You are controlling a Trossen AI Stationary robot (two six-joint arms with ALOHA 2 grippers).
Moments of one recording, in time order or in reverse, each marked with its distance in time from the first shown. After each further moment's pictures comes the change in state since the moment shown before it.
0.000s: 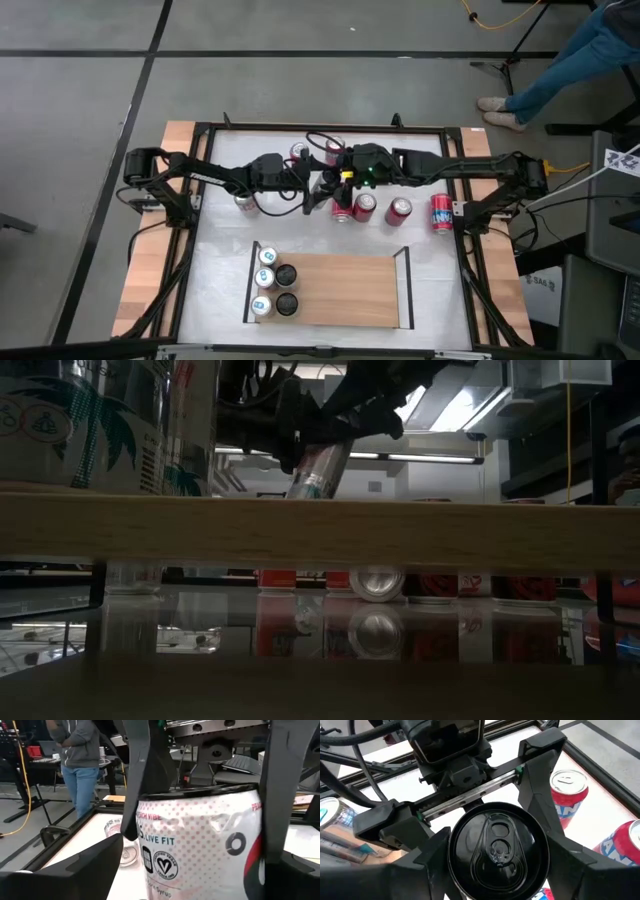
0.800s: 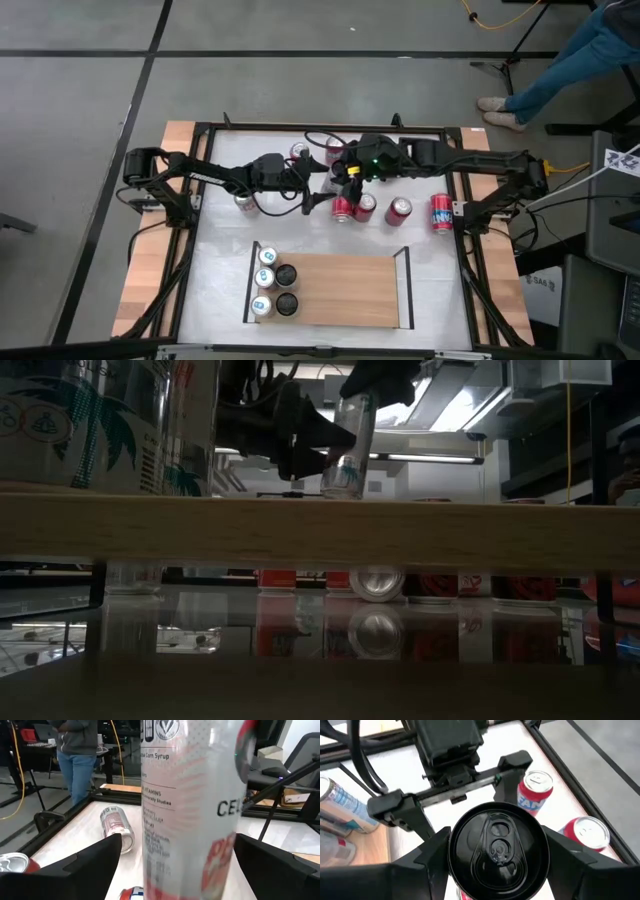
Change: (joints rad) left arm 0.000 -0.004 -0.003 -0.041 0.016 -0.052; right arm 0.000 0.000 0.228 -0.356 0.089 -0.113
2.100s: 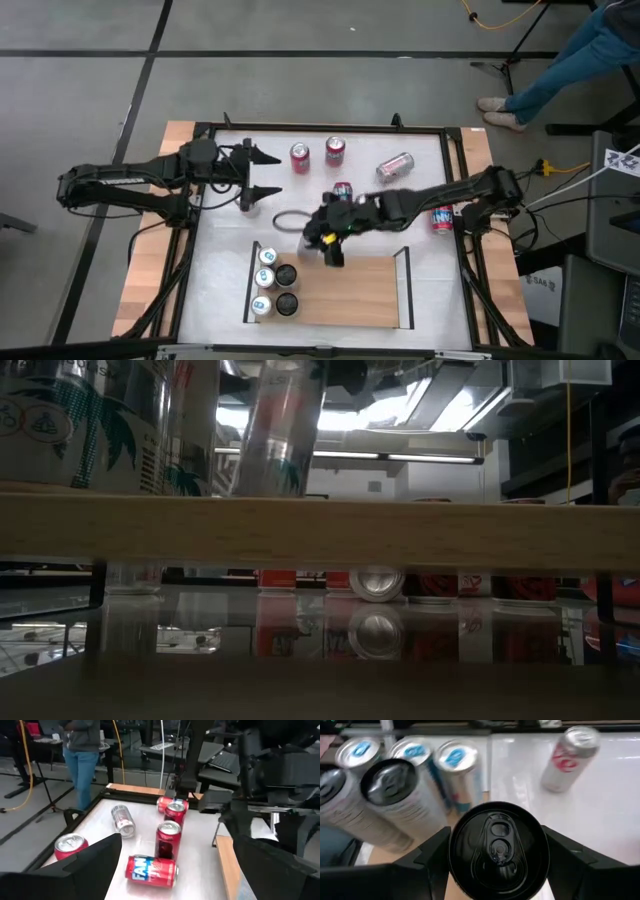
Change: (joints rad) left arm -0.037 -0.753 0.000 -0.815 -0.027 -0.029; right arm 0.299 0.239 0.030 0.242 -0.088 -0.020
